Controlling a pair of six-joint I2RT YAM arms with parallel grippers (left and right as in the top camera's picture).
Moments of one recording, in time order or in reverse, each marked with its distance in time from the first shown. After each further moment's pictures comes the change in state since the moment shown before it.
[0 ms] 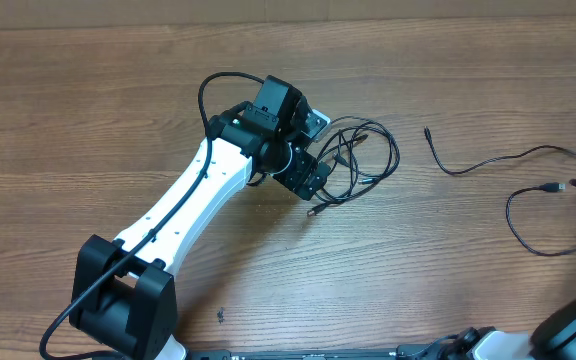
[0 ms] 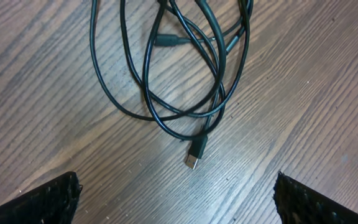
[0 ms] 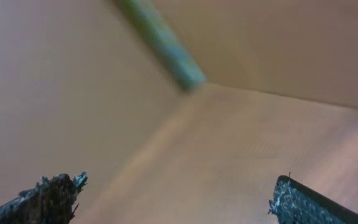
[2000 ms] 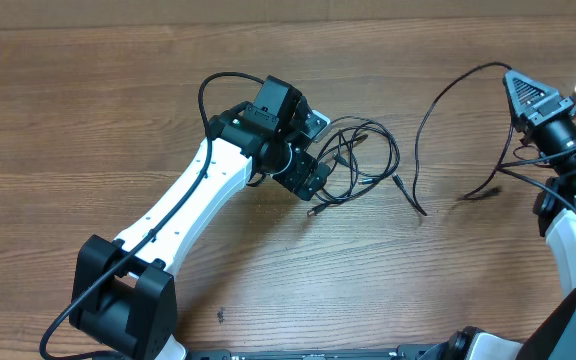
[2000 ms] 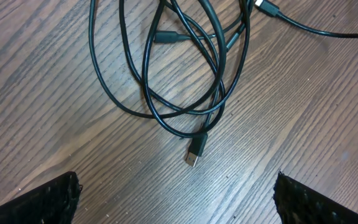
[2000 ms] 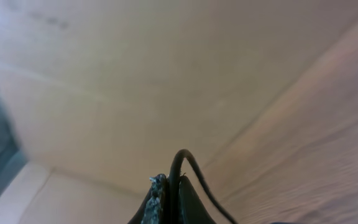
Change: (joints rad) left arm 0.000 0.000 0.000 -0.009 0.000 0.004; right arm 0.401 -0.089 0.000 0.031 -0.454 0.574
